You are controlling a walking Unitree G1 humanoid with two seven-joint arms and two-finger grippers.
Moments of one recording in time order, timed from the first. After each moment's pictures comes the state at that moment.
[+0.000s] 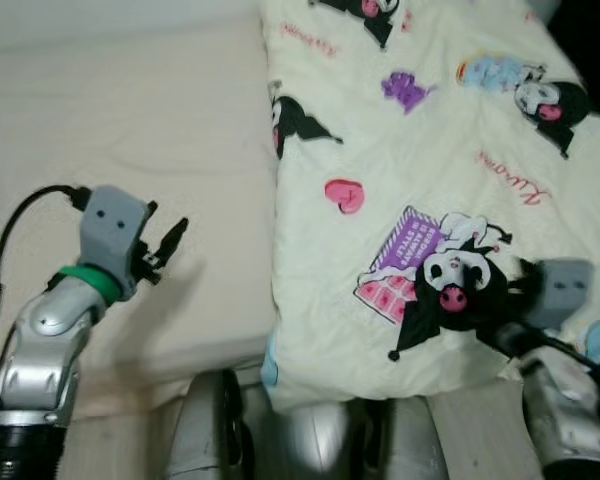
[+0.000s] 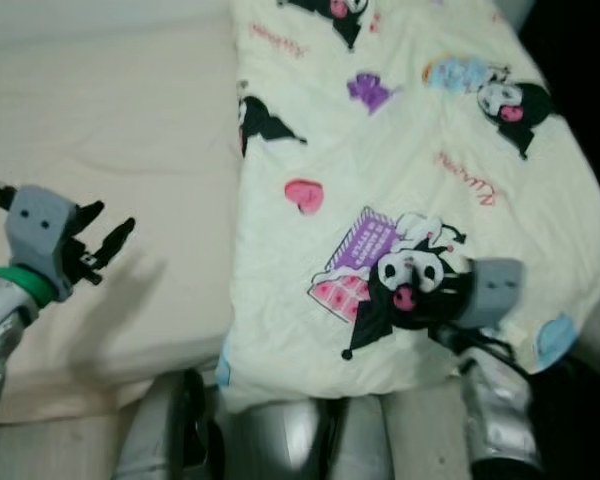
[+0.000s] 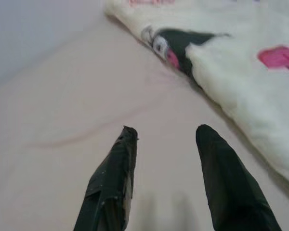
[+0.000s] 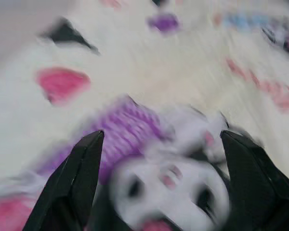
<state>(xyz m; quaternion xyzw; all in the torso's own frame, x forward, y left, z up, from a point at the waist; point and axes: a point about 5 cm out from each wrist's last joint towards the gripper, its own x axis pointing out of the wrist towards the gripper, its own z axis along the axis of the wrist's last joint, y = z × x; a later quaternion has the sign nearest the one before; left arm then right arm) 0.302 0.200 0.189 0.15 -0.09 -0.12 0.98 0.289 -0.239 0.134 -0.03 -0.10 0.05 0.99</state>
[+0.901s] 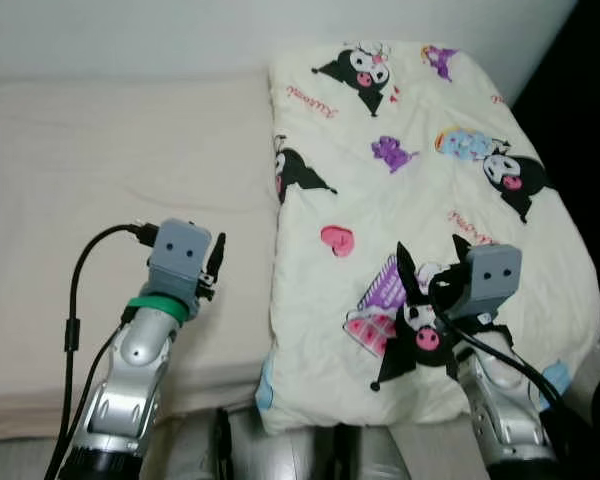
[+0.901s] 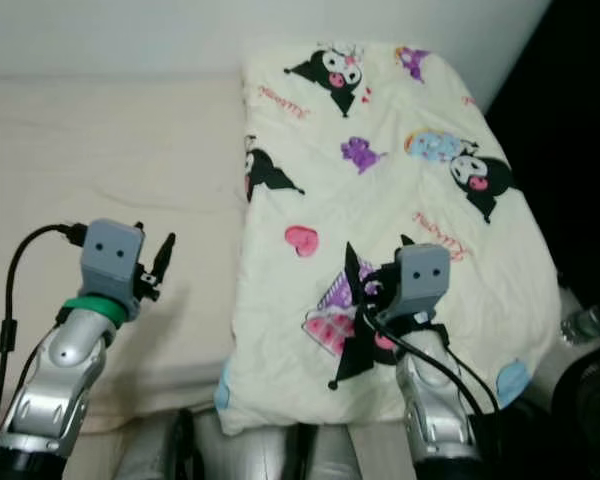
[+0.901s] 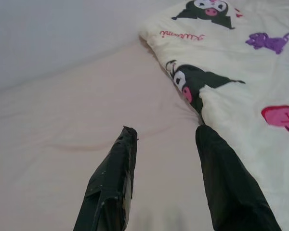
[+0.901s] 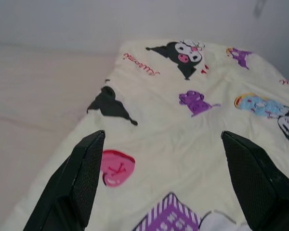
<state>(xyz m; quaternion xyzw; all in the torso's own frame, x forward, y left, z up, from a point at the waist) 0.299 0.148 0.144 0.13 -0.05 -0.08 0.99 0.296 -0.195 0.131 -0.04 -0.11 0.05 0.99</state>
